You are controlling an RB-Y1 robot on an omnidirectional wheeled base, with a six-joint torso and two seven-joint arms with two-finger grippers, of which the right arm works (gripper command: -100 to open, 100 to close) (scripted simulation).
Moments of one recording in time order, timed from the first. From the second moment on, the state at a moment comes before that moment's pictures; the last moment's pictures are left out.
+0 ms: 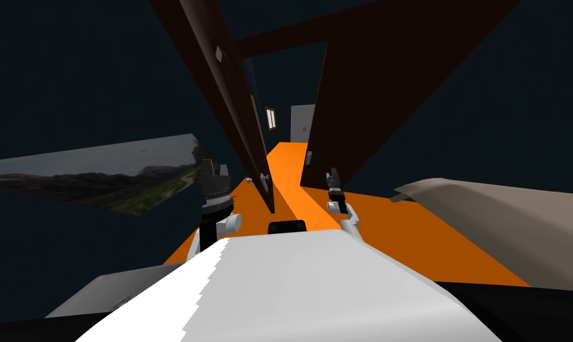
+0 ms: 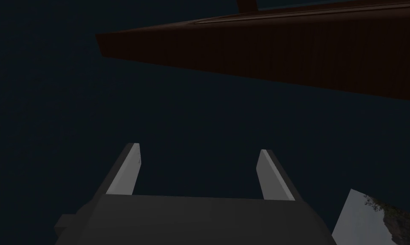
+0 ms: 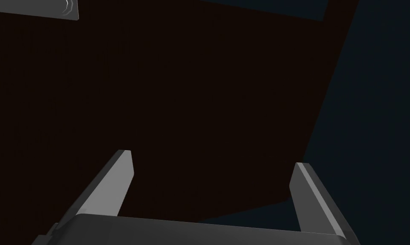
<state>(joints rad) 0.14 -0.18 -0.23 -1.52 0.02 -0.58 -0.12</state>
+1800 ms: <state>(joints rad) -0.10 -0.28 -0.38 -1.06 0.00 -0.56 -0.12</state>
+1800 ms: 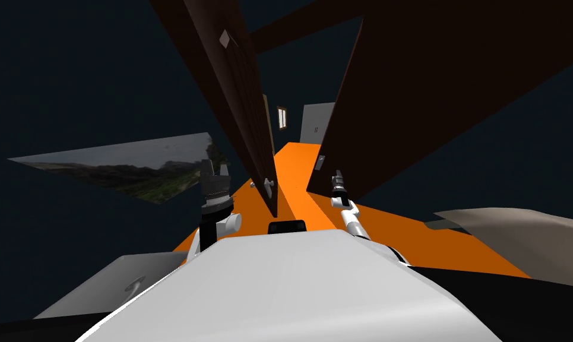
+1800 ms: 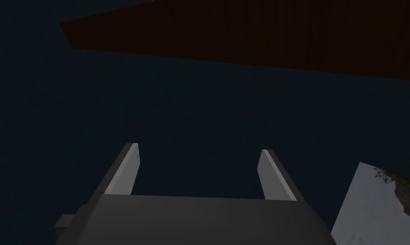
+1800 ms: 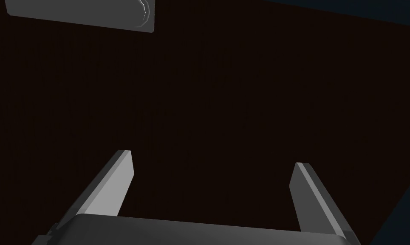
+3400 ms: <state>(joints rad) -0.28 -0.35 -0.50 -0.71 -0.02 -0.53 -0.11</state>
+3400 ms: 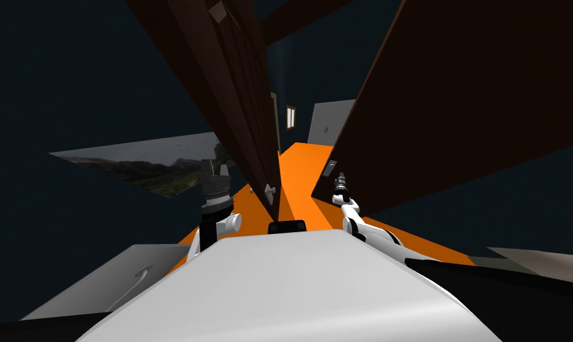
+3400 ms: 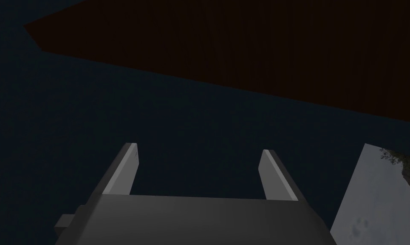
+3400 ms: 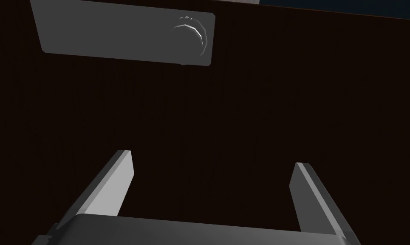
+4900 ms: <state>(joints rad) -0.39 -0.39 -0.57 -0.51 -0.02 -0.53 -0.11</state>
